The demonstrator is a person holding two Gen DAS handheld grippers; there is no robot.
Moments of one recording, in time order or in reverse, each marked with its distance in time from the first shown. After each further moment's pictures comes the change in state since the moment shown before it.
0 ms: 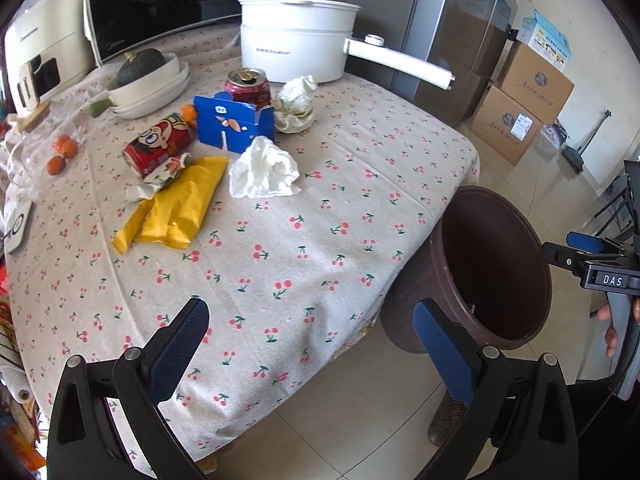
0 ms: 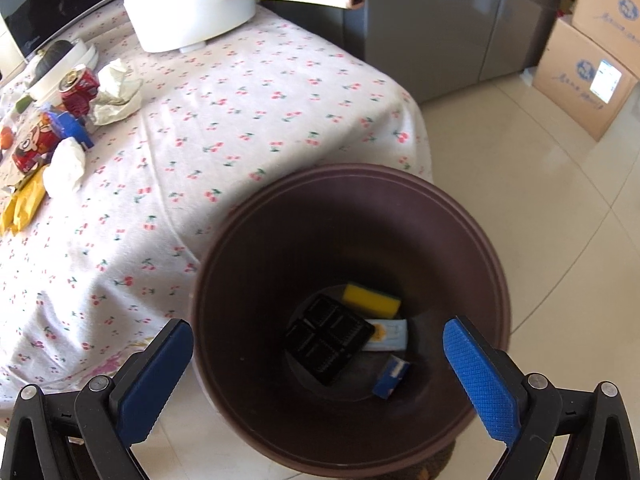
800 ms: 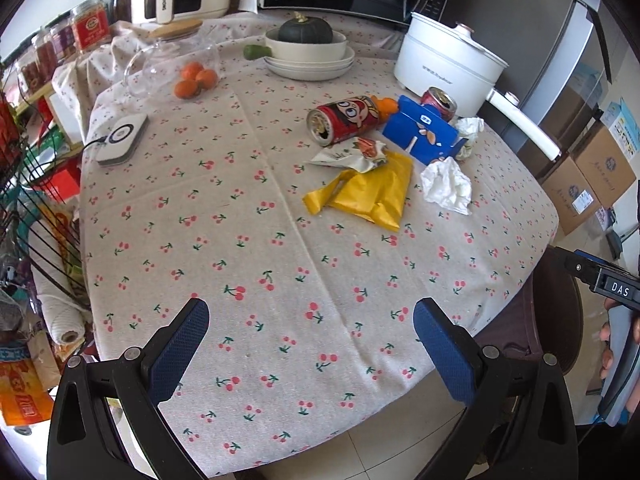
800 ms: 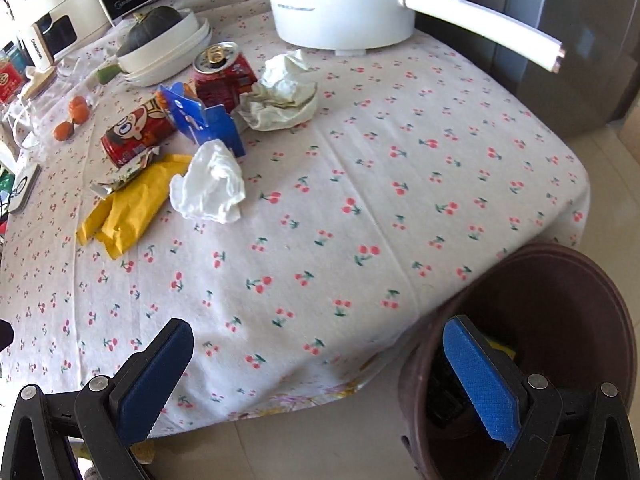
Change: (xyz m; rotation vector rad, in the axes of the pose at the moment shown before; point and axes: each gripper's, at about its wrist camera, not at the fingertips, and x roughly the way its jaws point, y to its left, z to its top) left arm -0.034 0.157 -0.031 -0.306 0.007 0.136; right arm 0.029 0.163 0.050 -0.137 0.002 0.133
